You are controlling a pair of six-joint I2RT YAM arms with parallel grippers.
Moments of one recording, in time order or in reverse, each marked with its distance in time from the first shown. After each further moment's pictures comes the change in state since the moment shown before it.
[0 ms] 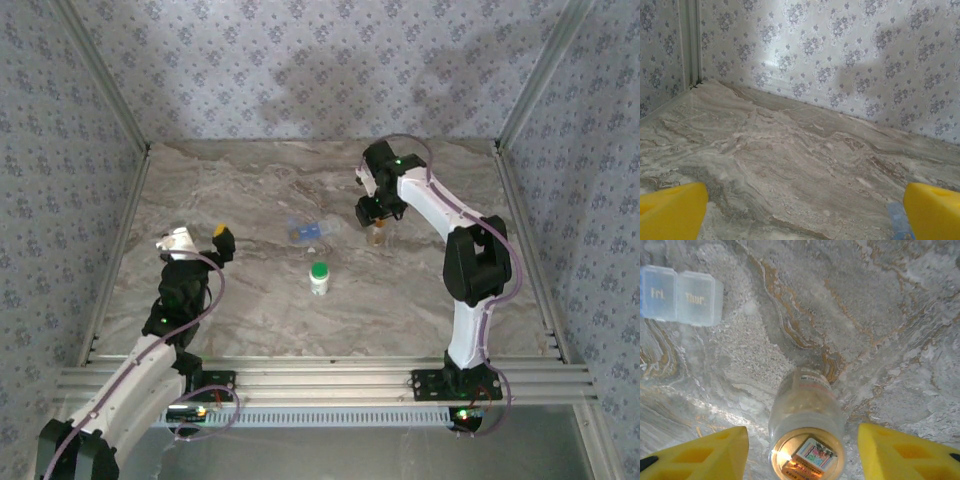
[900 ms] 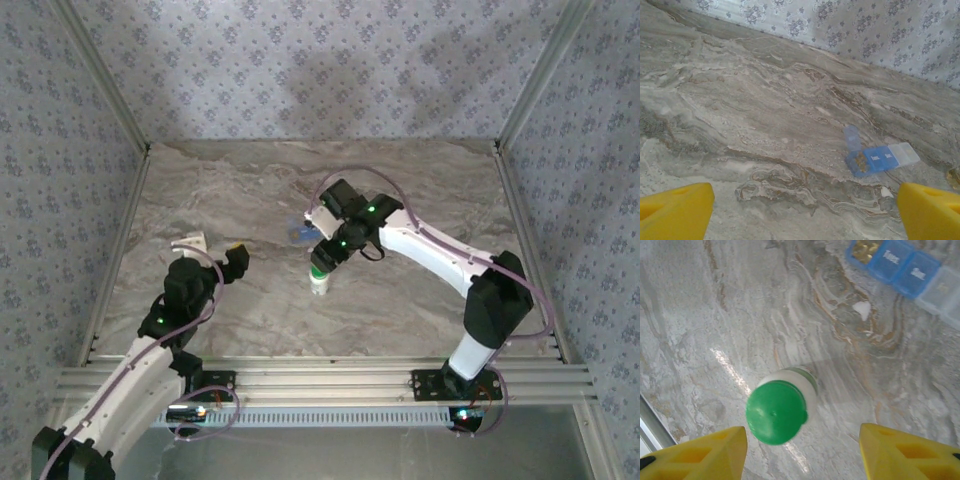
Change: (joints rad) left arm -0.035 -0.049 0.056 -0.324 0.217 -0.108; right arm 0.364 -0.267 -0.255 0.124 -0.187 -0.031
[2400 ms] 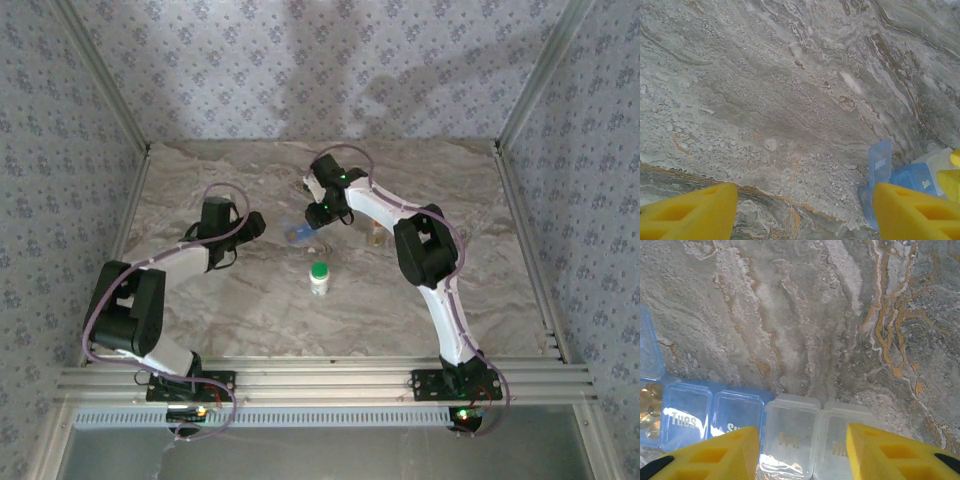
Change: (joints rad) left arm 0.129 0.945 0.432 0.134 0.256 -0.171; right arm -0.182 0.626 0.490 0.119 0.080 0.089
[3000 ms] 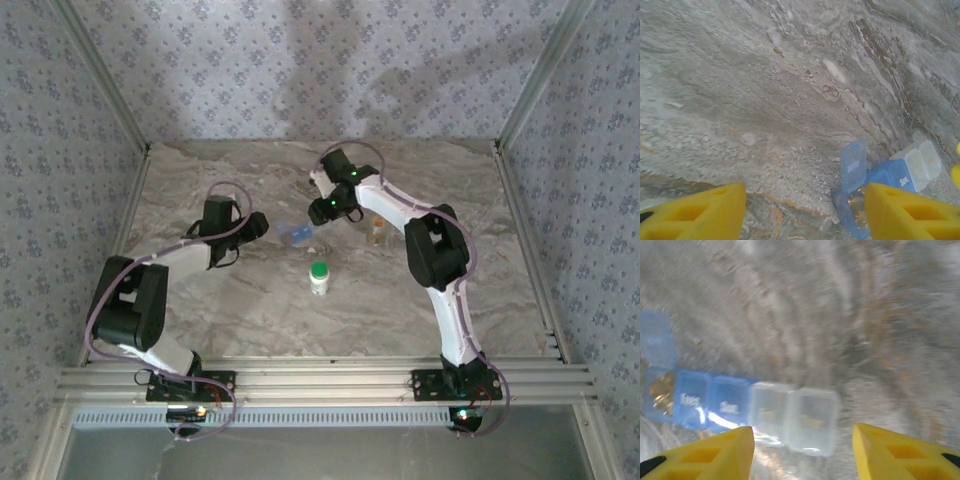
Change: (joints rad) left arm -0.007 0.054 0.039 0.000 0.087 -0.008; right arm -0.060 -0.085 -0.078 0.048 -0.091 0.020
